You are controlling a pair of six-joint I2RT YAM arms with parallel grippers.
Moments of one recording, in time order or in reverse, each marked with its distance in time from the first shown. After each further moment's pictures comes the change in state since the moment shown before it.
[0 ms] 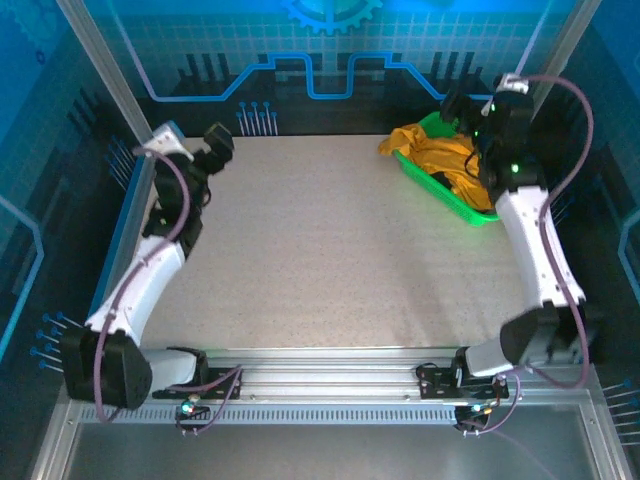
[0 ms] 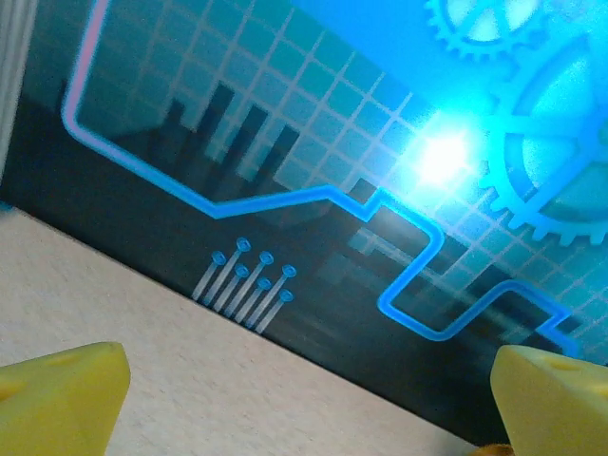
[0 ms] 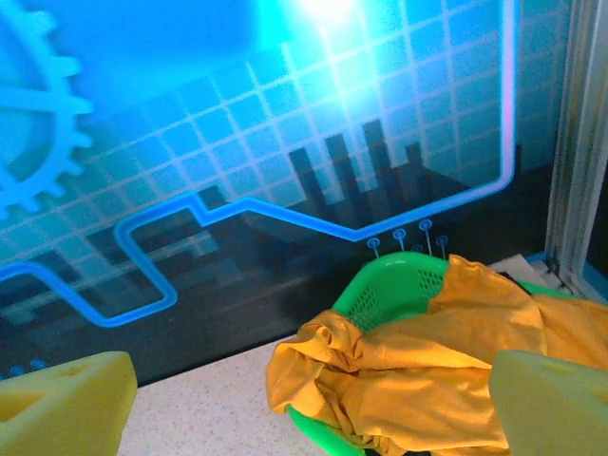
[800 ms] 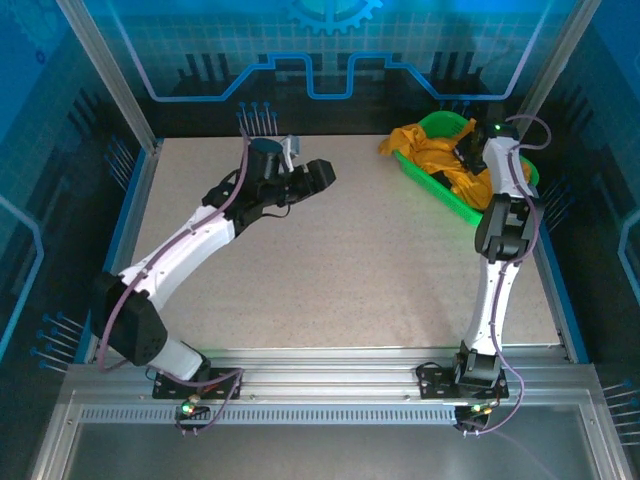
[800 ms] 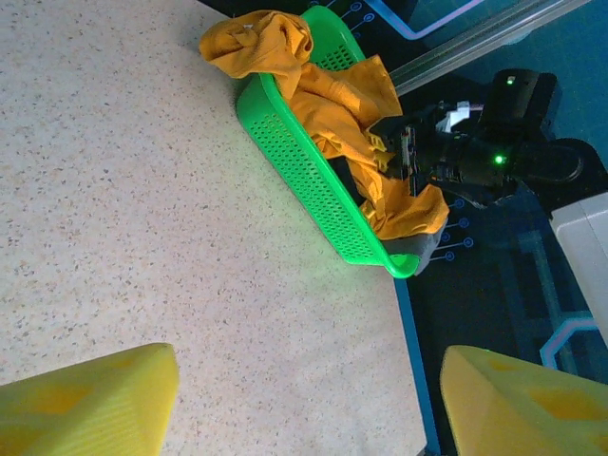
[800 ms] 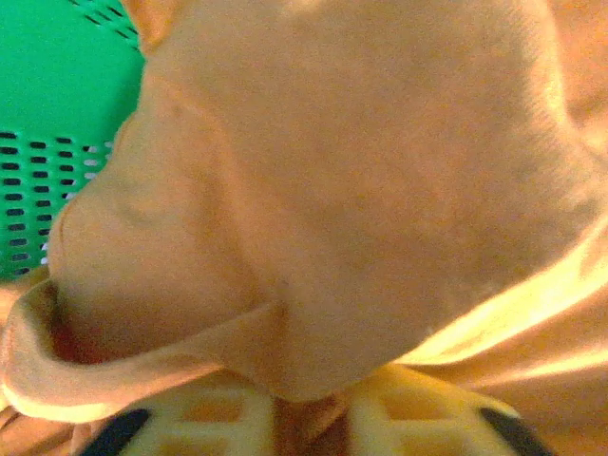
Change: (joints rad) left arm -0.402 0.213 0.259 -0.418 0.443 -0.196; right arm -0.203 0.869 0.596 -0.455 -0.206 0.405
